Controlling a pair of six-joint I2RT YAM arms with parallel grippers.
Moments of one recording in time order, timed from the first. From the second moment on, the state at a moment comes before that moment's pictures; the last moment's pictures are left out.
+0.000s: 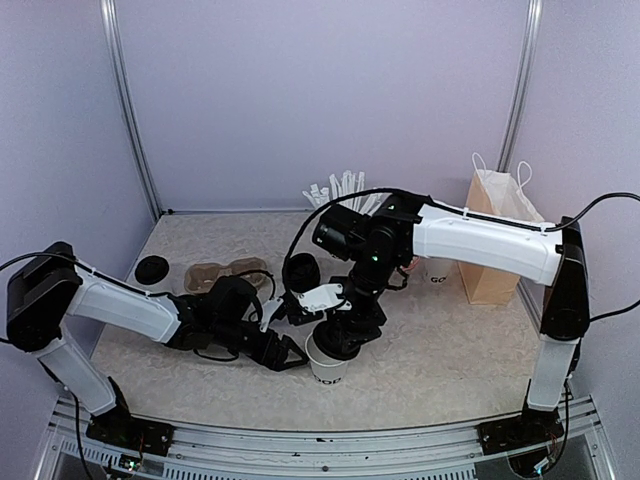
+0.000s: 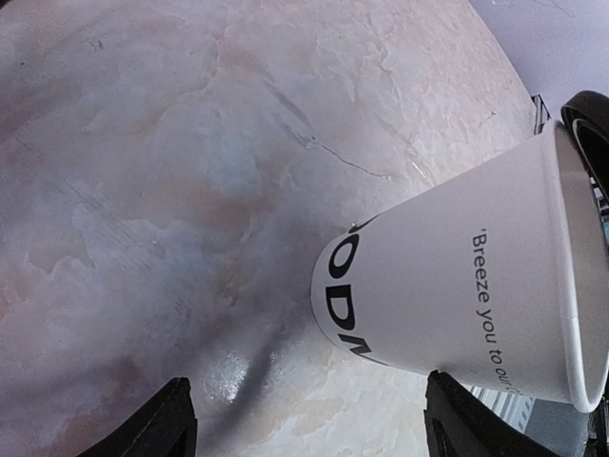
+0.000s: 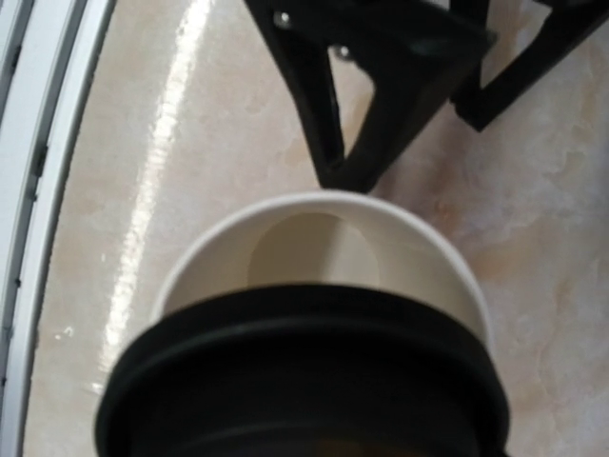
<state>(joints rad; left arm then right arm) -0.87 1.59 0.65 0.18 0.39 -0.40 1.04 1.90 1.76 -1.17 -0.24 -0.82</state>
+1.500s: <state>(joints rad) -0.87 1.68 0.70 0.26 0.41 -0.45 1.12 1.96 1.78 -1.19 -0.14 -0.82</state>
